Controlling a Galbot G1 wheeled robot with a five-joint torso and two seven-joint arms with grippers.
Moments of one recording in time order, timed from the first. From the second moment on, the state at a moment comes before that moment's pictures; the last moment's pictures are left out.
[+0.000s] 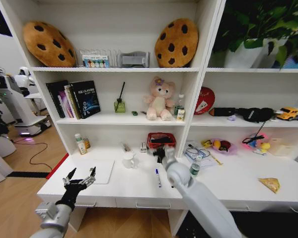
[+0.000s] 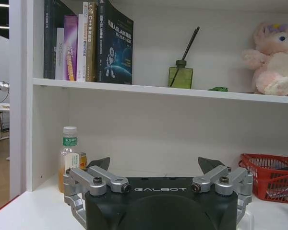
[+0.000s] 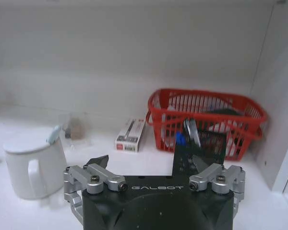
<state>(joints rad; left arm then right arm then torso) 1.77 -1.23 -0.78 -2.33 -0.50 0.15 -0.06 -0.98 1.23 0.04 1.82 0.49 -0.52 0.40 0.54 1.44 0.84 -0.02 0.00</state>
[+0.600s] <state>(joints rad) 1.77 -1.23 -0.78 -2.33 -0.50 0.15 -0.06 -0.96 1.29 0.05 1.77 0.84 -0.67 0.67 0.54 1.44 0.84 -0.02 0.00</state>
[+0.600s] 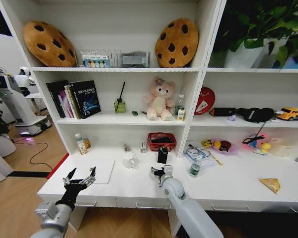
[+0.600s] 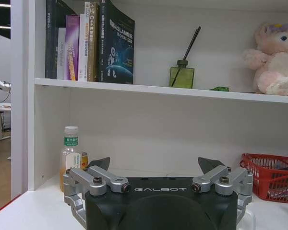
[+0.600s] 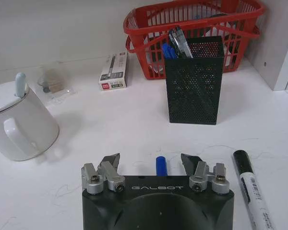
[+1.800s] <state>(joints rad) 1.77 -1.23 -0.78 -2.33 -0.50 0.15 -0.06 -0.93 1.26 0.05 1.73 0.92 -0.73 0.69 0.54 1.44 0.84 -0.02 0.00</state>
